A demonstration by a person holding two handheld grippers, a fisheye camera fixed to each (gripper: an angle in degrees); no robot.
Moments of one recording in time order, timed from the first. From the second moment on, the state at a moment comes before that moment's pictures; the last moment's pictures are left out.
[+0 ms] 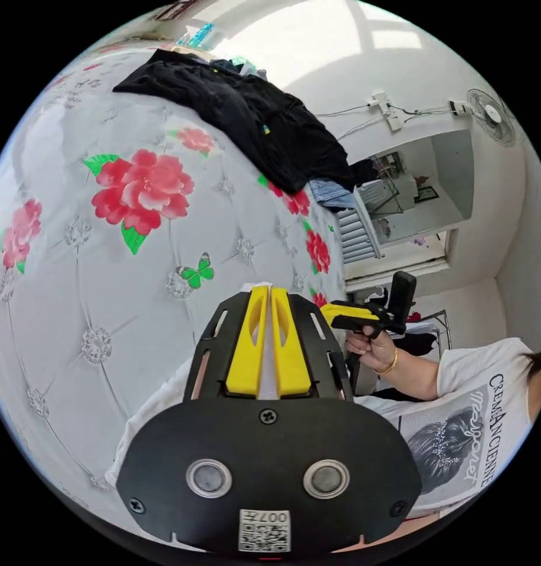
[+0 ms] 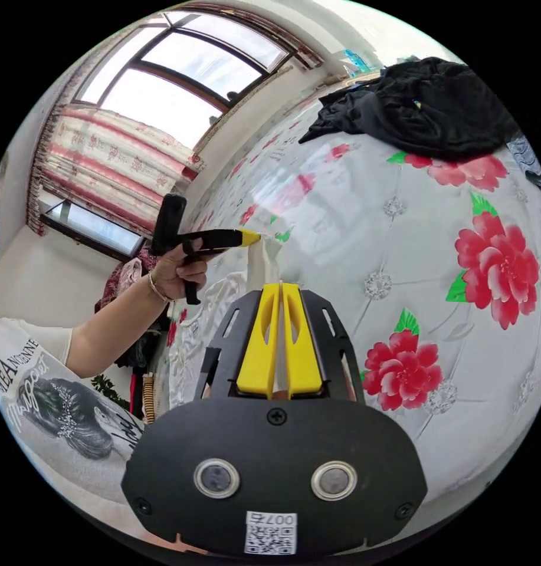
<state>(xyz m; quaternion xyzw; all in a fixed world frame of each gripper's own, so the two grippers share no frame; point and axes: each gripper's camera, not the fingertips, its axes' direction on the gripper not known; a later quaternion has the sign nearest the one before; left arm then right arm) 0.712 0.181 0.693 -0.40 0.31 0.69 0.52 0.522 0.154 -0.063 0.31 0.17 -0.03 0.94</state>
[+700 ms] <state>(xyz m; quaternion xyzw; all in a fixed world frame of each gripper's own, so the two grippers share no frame) 0.735 0.177 0.755 -0.45 0.25 0.66 0.55 0.609 0.215 -0.092 0.34 0.06 0.14 0.93</state>
